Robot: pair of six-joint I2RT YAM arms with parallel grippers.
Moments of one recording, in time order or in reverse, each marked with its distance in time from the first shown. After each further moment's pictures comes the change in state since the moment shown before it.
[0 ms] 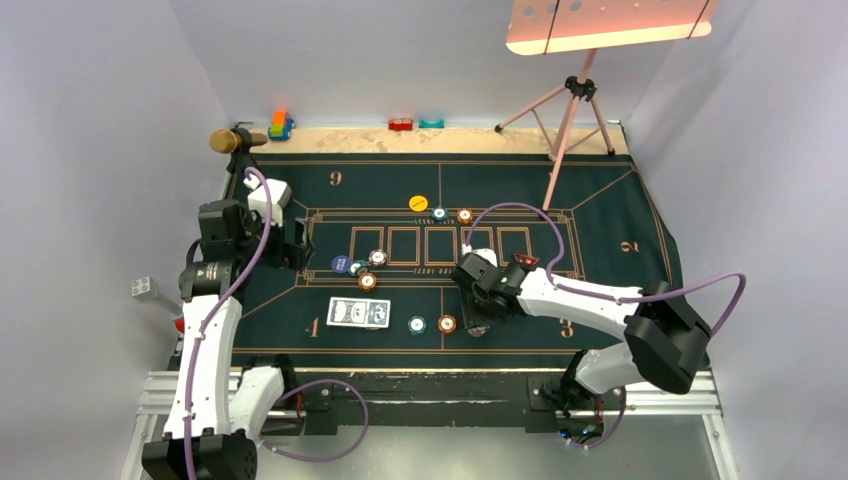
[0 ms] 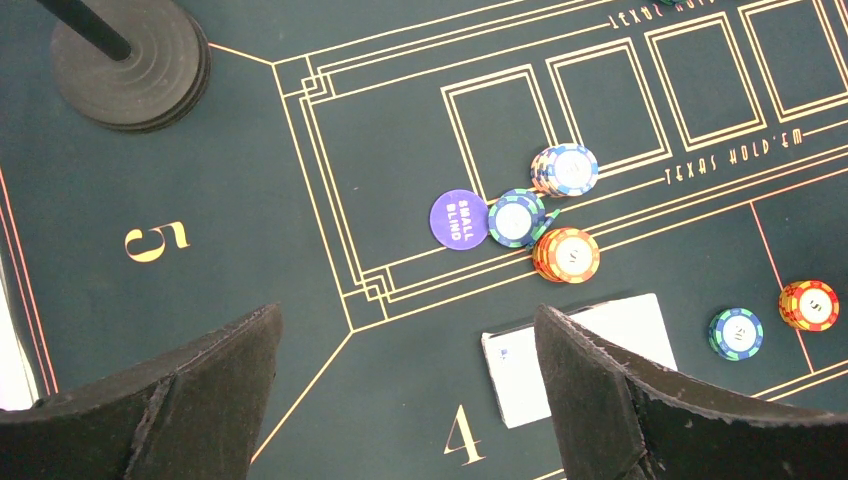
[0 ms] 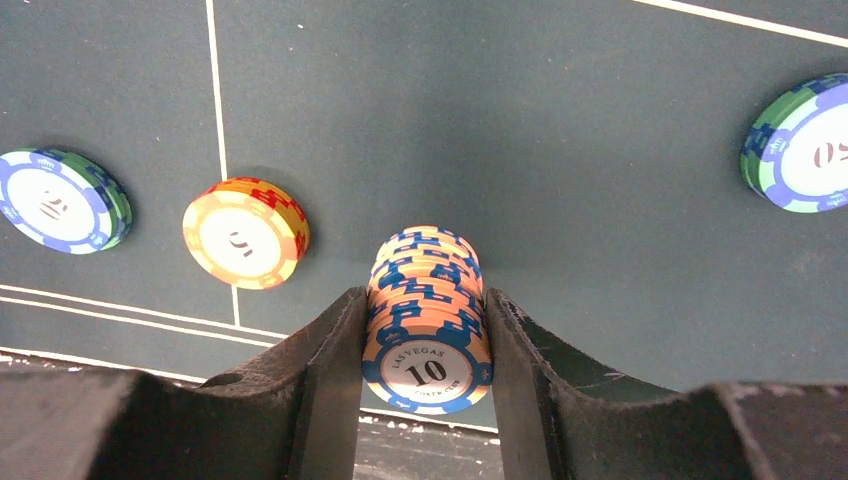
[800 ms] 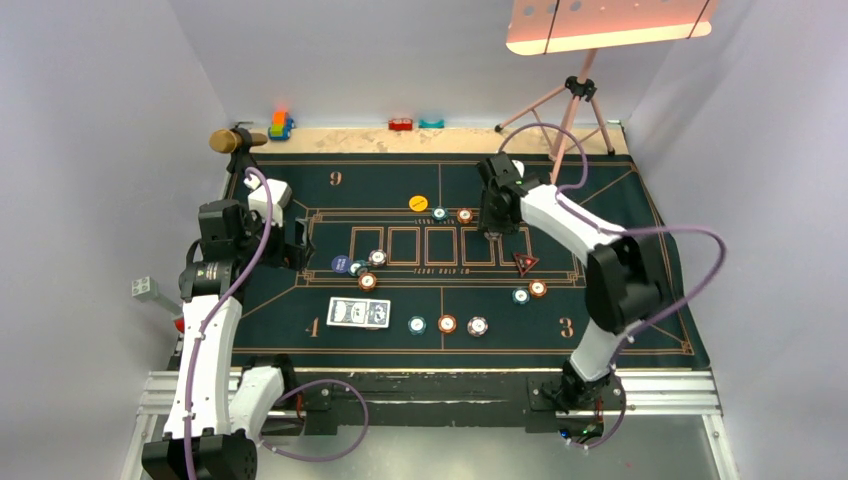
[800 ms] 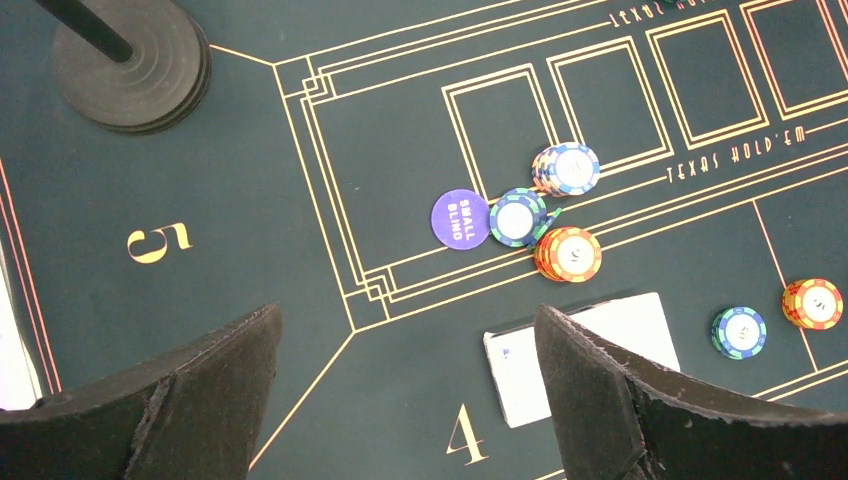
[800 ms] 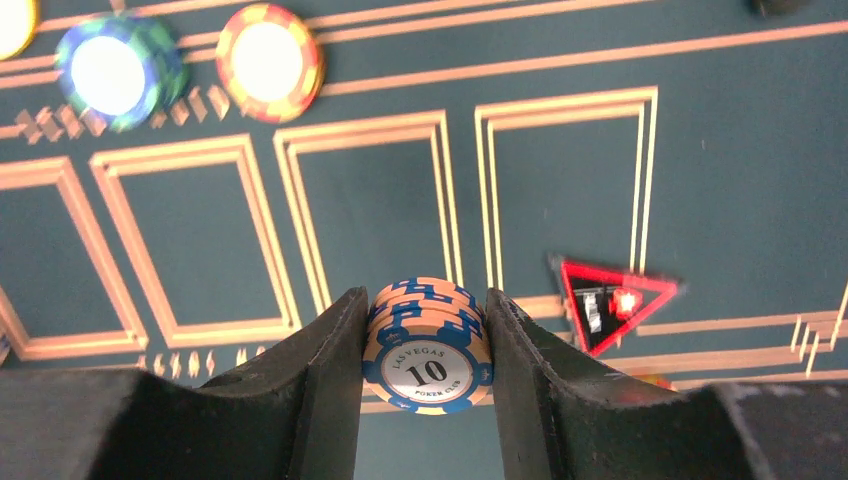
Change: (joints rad) left arm 0.000 0.000 0.000 0.000 0.000 0.007; right arm -0.460 0.283 0.509 -0.055 0.063 -0.203
